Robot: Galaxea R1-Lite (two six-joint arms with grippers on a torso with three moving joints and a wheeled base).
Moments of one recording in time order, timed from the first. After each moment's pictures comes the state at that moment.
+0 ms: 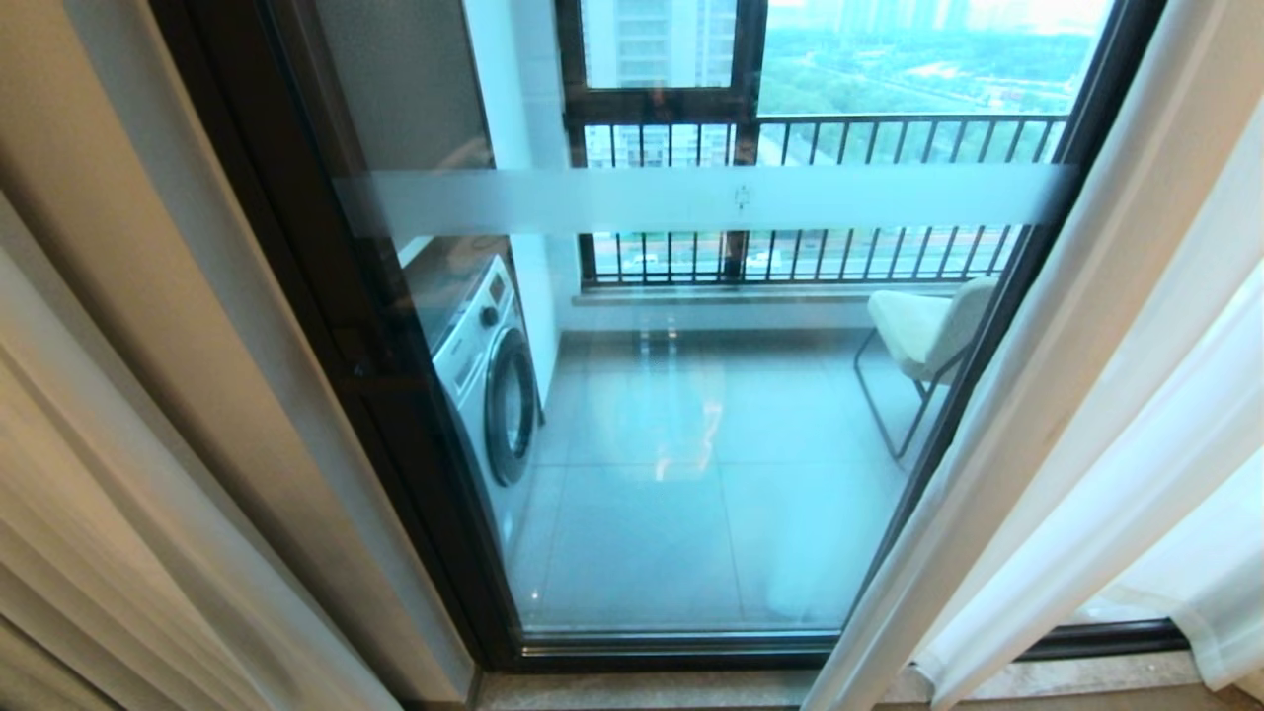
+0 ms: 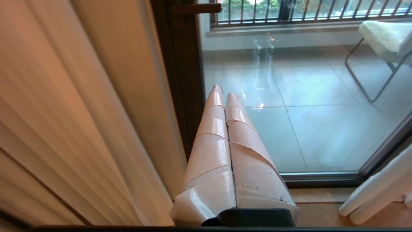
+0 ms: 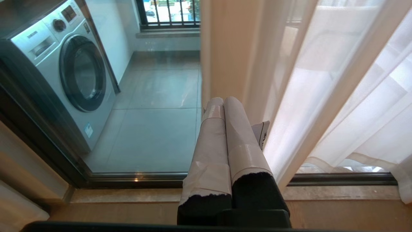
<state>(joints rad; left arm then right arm) 0.00 0.00 0.00 0.00 0.00 0.04 0.00 0.00 0.00 0.00 -0.01 0.01</state>
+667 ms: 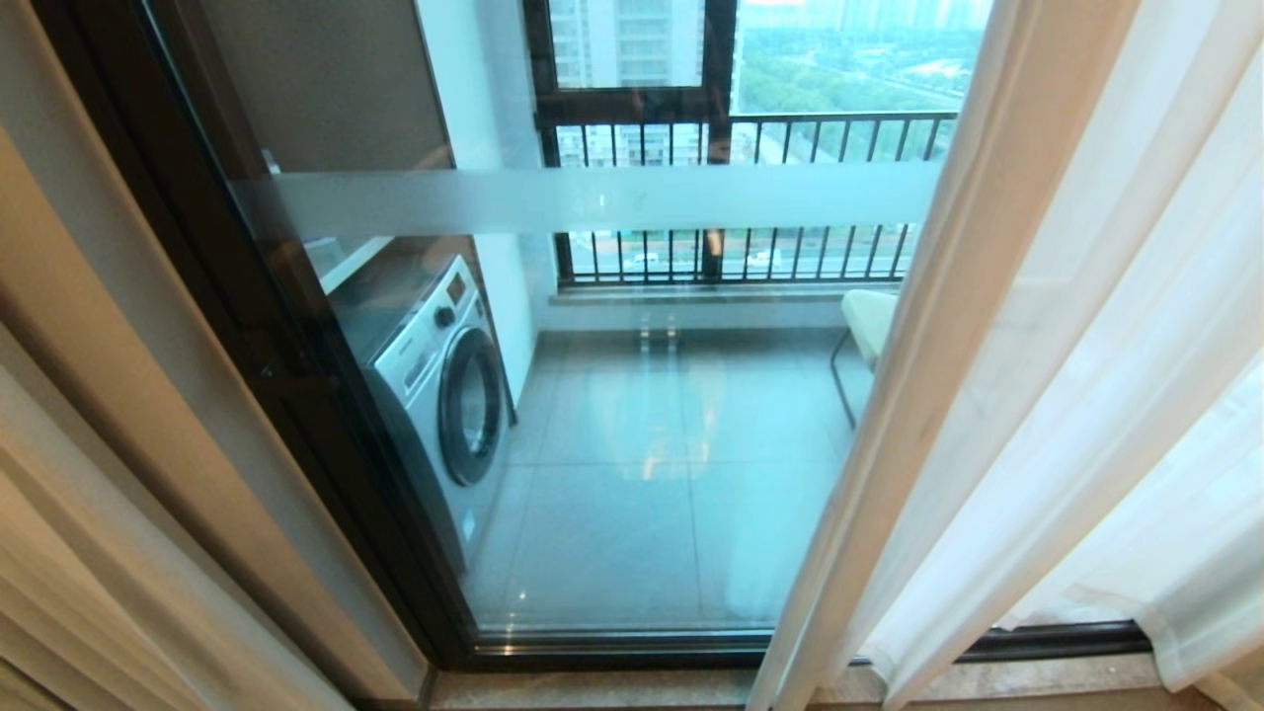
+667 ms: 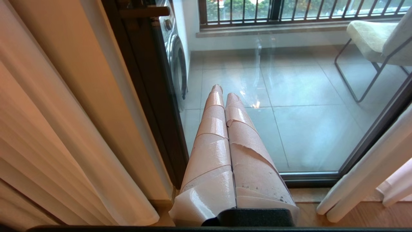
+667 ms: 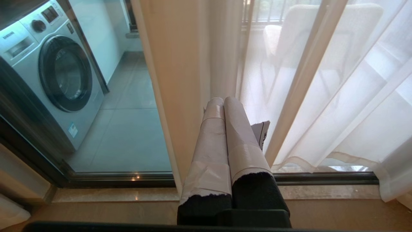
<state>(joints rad) 0.00 0.00 0.00 0.00 0.01 0.04 0.00 0.00 0.00 0.00 -0.01 0.01</state>
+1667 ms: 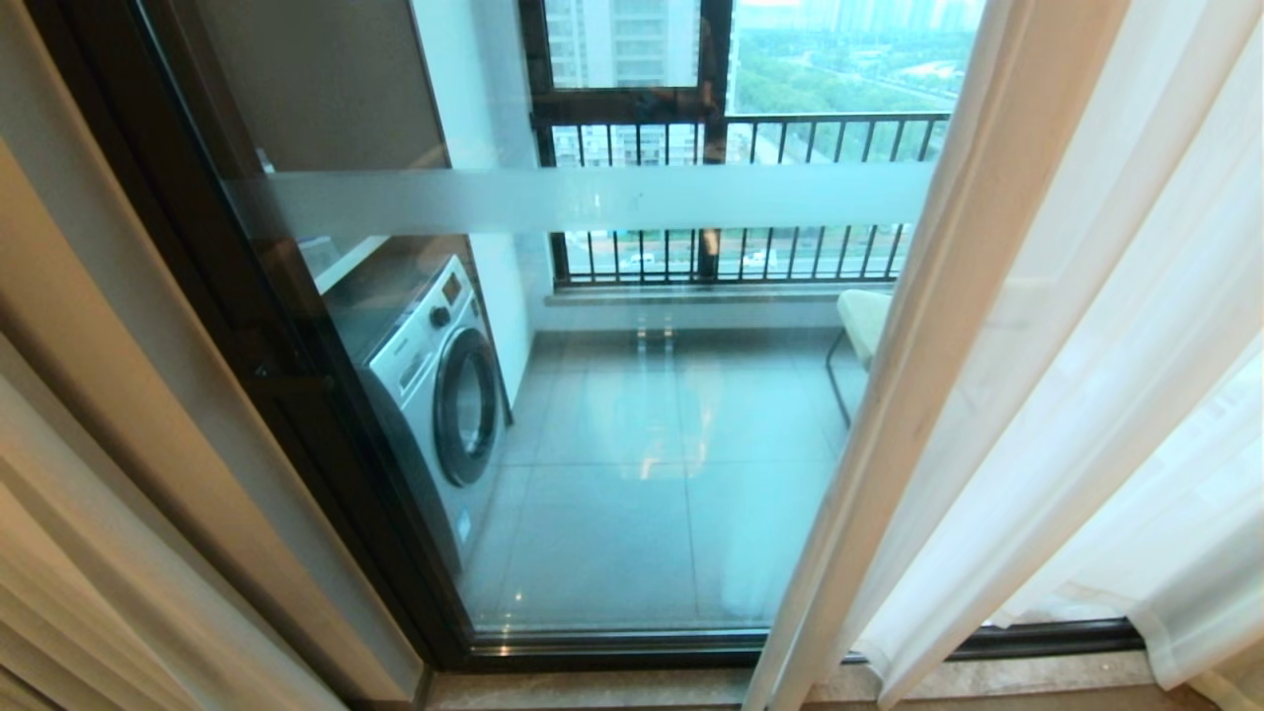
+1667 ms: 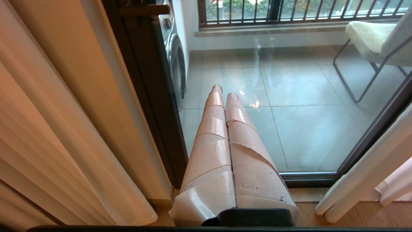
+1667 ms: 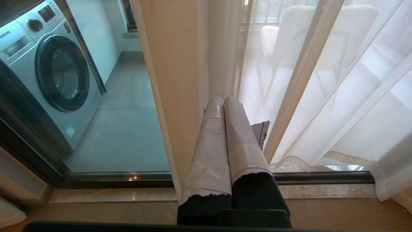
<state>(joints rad) 0.00 0.00 0.00 0.00 0.01 0.04 0.00 0.00 0.00 0.00 -0.01 0.01</state>
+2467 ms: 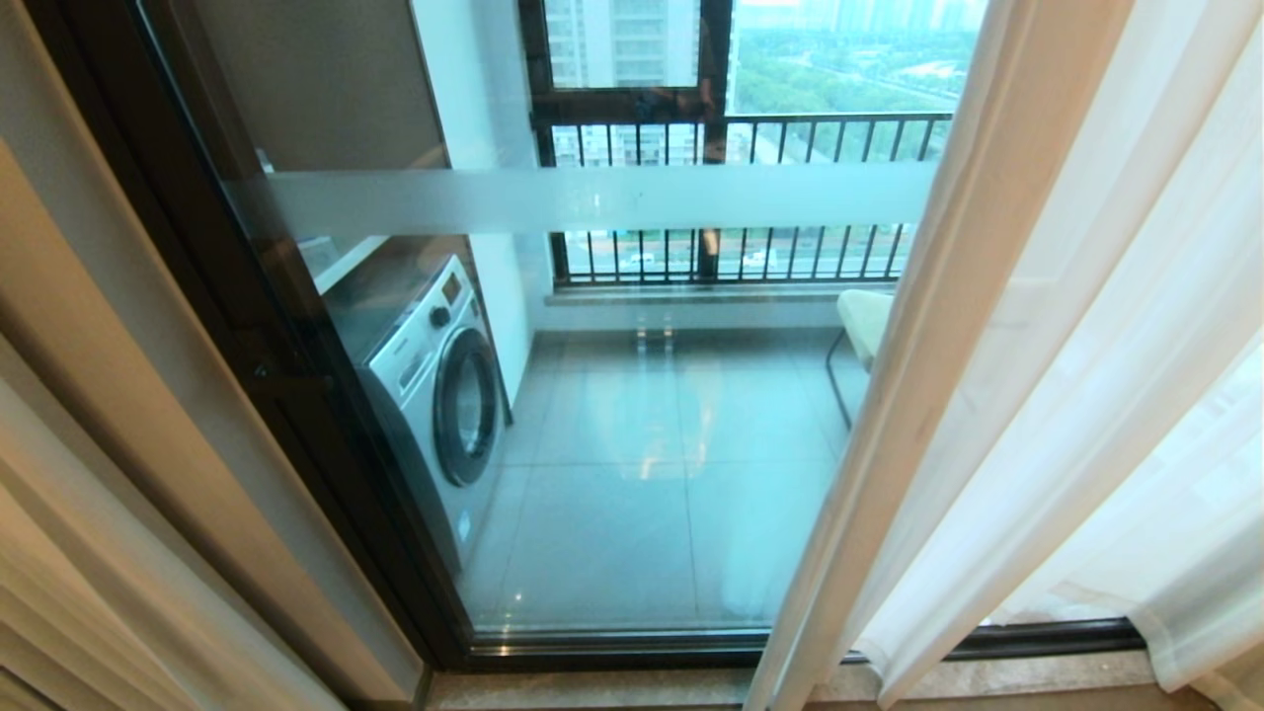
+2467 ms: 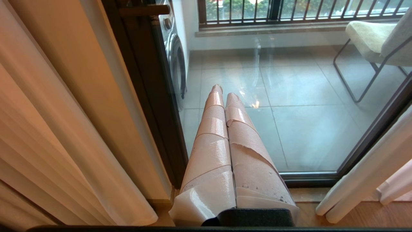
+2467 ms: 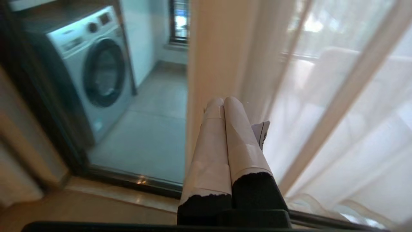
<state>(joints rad) 0.00 0.00 0.00 0.00 0.01 0.04 0.00 0.01 -0.09 0.00 0.17 -0.07</state>
